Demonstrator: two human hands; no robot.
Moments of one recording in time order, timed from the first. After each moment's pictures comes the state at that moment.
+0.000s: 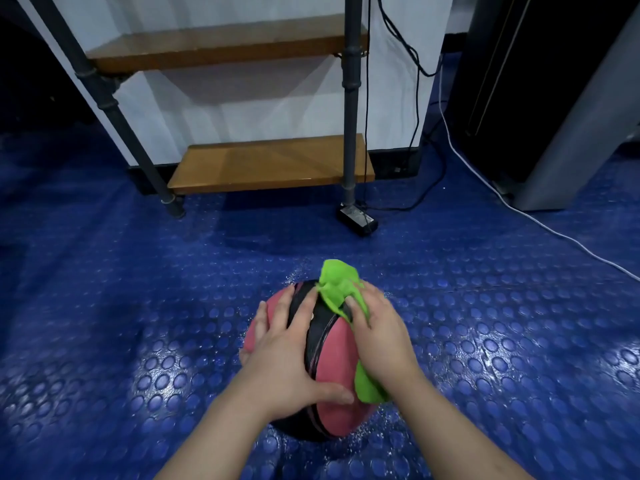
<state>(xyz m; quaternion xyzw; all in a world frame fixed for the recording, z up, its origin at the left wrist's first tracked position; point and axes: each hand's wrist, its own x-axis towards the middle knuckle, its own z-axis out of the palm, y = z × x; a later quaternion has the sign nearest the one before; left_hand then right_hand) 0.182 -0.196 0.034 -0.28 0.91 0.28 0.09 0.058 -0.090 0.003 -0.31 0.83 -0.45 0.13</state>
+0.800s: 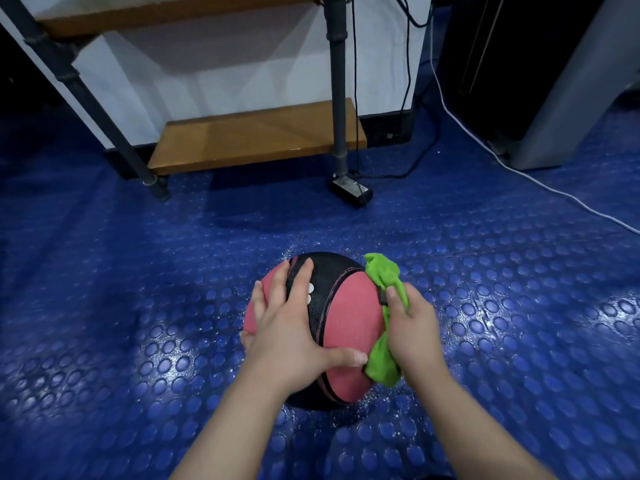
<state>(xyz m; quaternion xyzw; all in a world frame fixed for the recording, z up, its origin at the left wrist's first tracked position) 0.178 -0.184 0.036 -0.33 0.88 0.33 0.05 0.062 -0.061 -0.038 -0.08 0.80 -0.57 0.14</state>
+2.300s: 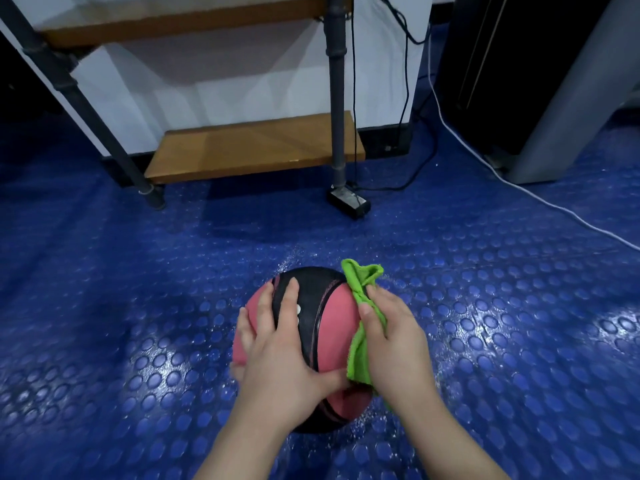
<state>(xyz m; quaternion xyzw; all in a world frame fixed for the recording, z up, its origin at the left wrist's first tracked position) 0.184 -0.173 0.034 -0.39 0.87 0.31 0.02 0.084 -0.069 0.009 -0.16 0.83 -0.51 0.13</state>
